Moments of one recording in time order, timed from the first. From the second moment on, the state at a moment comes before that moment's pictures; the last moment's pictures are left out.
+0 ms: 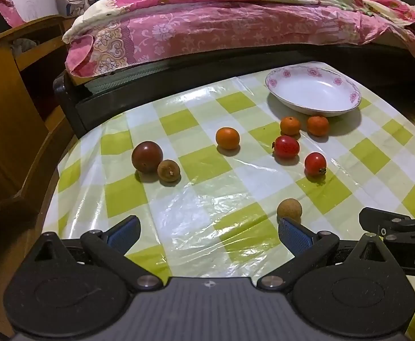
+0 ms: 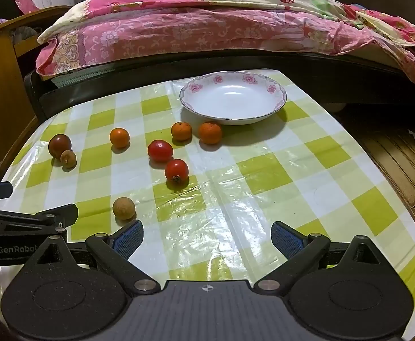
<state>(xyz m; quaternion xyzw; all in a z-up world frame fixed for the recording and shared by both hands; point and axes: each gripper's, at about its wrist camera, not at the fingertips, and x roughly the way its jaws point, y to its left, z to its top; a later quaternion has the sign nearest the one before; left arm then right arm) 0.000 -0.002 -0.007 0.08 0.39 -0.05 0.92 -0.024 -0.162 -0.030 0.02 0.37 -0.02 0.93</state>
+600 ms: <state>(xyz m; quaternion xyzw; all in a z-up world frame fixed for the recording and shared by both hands) 0.003 -0.002 -0.009 0.08 0.40 -0.05 0.91 -0.023 -0.161 -0.030 0.02 0.38 -0.02 0.93</state>
